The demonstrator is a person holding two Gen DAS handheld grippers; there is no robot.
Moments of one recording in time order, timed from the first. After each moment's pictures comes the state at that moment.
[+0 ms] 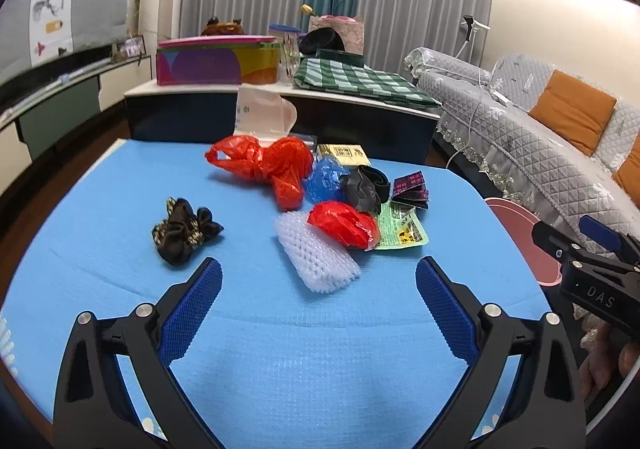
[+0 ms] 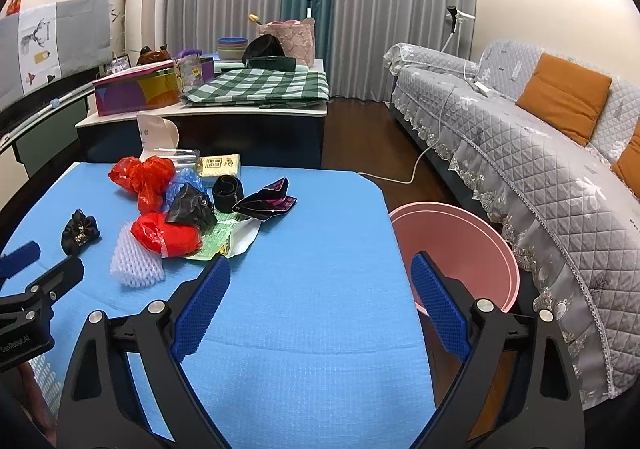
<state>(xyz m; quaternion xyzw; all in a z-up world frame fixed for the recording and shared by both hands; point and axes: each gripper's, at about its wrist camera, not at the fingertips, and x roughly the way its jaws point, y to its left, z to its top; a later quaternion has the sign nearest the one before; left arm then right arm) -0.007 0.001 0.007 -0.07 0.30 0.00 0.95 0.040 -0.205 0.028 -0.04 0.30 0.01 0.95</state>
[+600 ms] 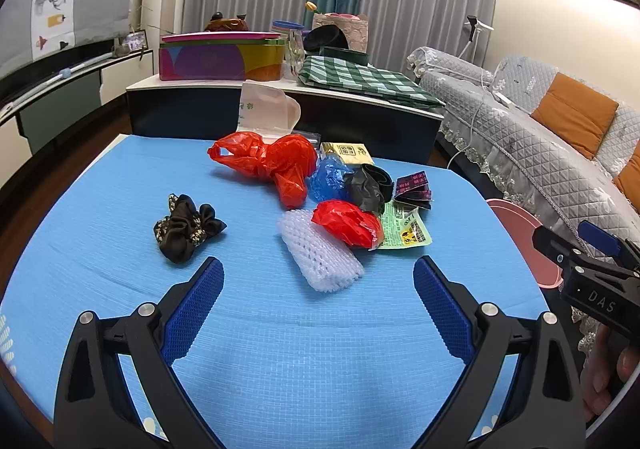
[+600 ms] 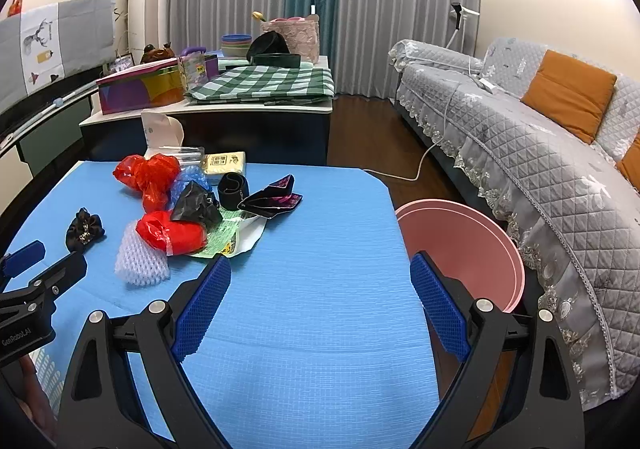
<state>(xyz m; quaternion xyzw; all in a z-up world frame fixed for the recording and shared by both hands) -0.006 0.004 0.009 -0.07 0.30 0.01 0.95 0.041 -0.203 0.026 -0.04 0.31 0.02 0.95</state>
